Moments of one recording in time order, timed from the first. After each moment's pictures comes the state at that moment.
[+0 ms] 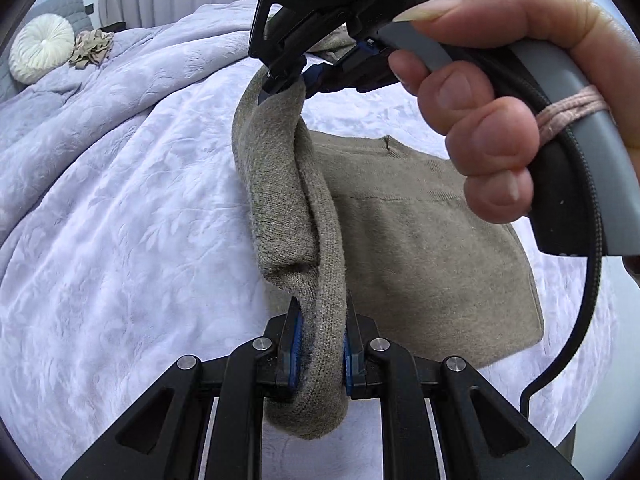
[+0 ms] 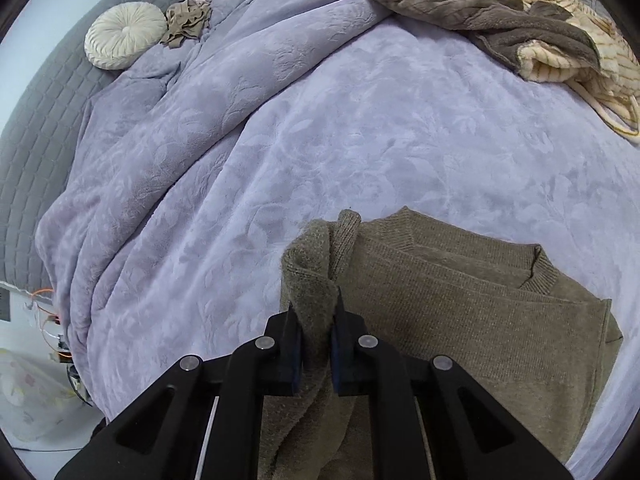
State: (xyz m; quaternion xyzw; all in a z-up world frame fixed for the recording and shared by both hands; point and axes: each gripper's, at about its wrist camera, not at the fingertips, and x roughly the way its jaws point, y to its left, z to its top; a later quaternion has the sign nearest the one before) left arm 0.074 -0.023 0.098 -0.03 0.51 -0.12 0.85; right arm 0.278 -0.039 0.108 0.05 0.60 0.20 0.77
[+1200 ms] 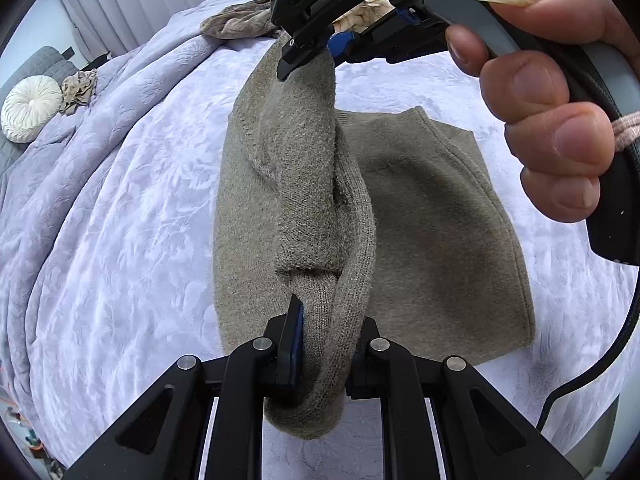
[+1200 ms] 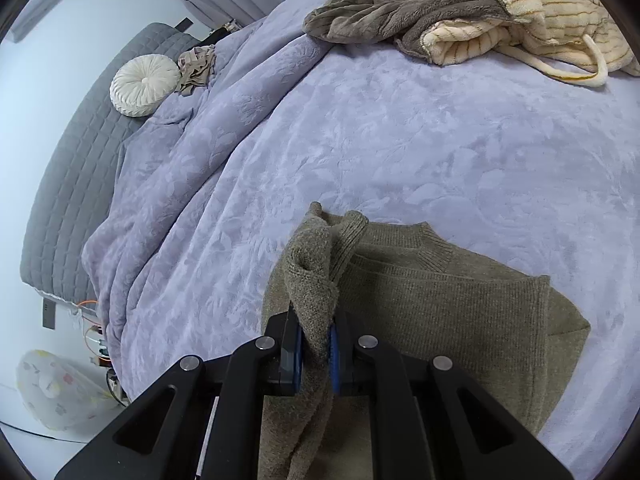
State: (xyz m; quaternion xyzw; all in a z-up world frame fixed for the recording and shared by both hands) left arm 0.087 -0.140 0.095 0.08 0.55 -0.08 0.83; right arm 0.271 -0.193 0.114 0.14 0.57 0.25 0.77
